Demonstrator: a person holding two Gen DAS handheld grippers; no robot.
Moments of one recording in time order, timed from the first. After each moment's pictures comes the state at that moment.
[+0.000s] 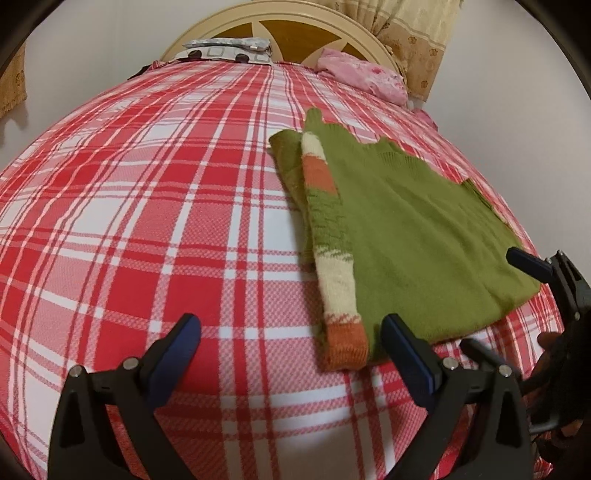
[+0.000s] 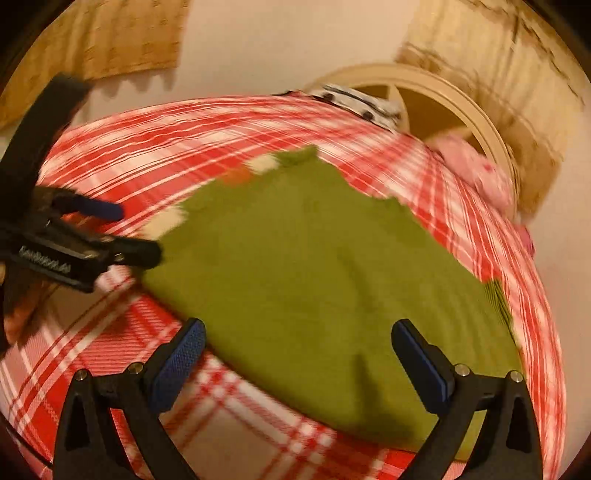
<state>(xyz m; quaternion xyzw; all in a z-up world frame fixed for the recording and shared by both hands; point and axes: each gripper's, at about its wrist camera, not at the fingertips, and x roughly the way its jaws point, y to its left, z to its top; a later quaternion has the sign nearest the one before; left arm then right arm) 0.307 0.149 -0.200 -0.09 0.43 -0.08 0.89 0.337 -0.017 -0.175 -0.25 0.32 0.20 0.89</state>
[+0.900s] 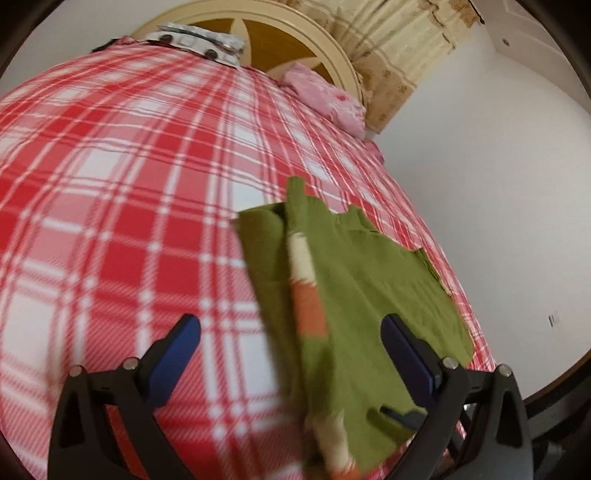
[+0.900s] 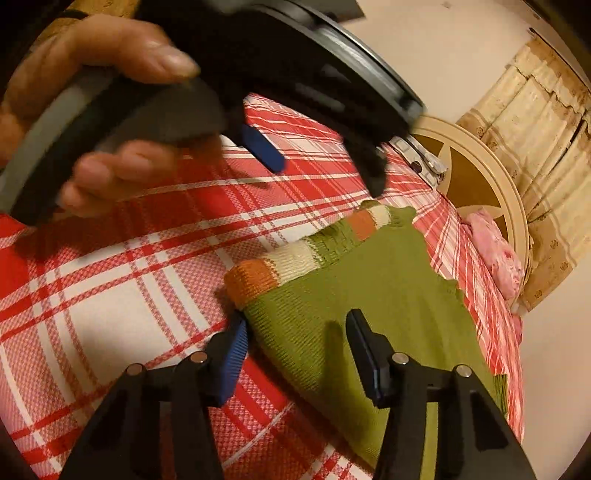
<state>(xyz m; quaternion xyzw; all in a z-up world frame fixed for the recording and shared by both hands) 0.413 0.182 -0.186 -0.21 0.41 -0.22 0.86 0.322 0.075 -0.201 -0.36 0.28 0.23 0.86</state>
